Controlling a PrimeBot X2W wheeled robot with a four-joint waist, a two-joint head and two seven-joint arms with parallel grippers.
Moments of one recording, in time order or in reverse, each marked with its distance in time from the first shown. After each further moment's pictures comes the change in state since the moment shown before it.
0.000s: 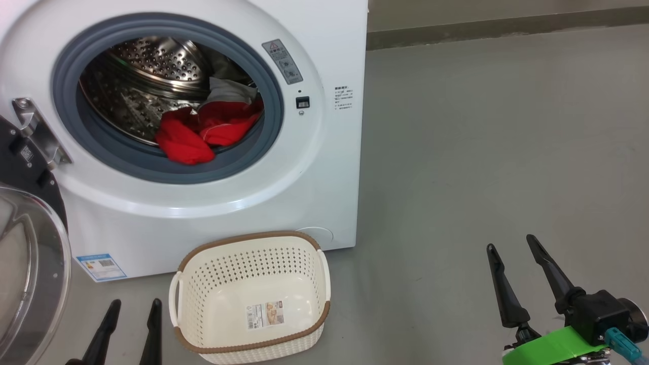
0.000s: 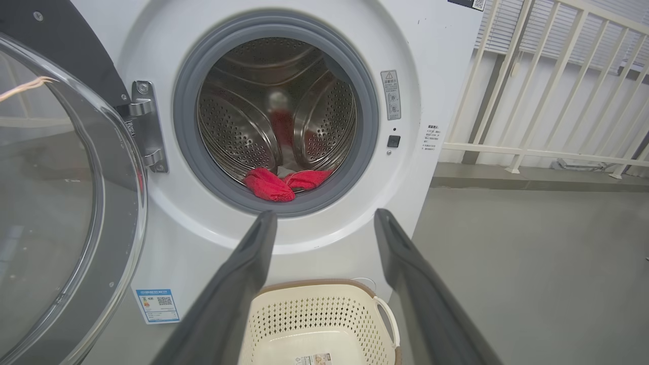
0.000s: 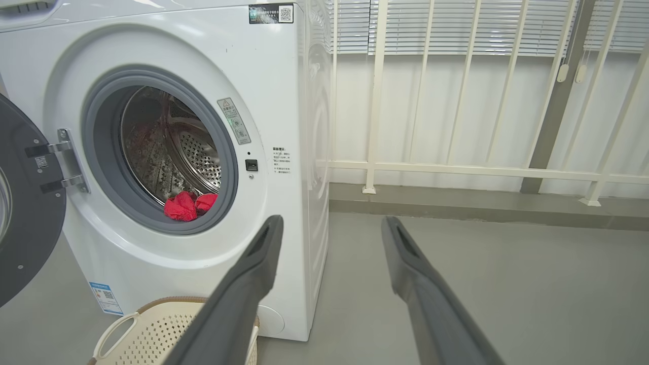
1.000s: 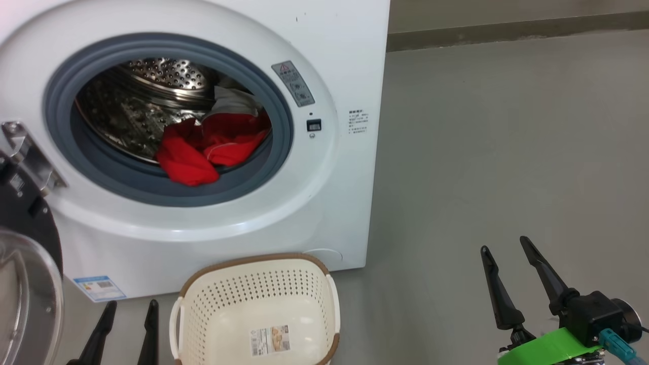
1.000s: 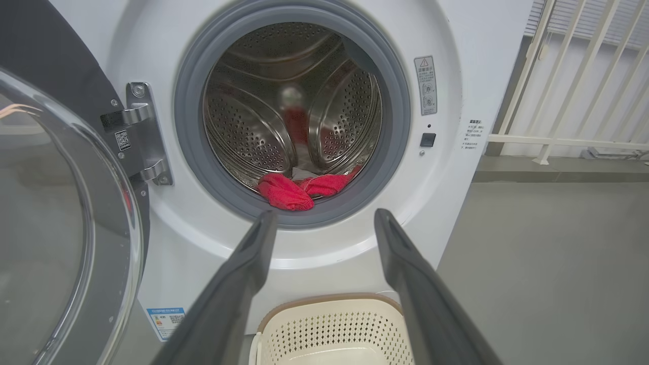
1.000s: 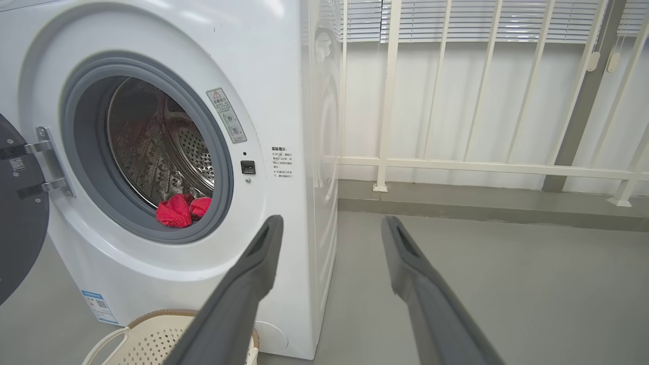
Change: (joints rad) left arm 0.003 -0.017 0.024 0.005 0.062 0.000 0.000; right arm 0.000 0.001 0.017 0.002 0.003 0.000 0.000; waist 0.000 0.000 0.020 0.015
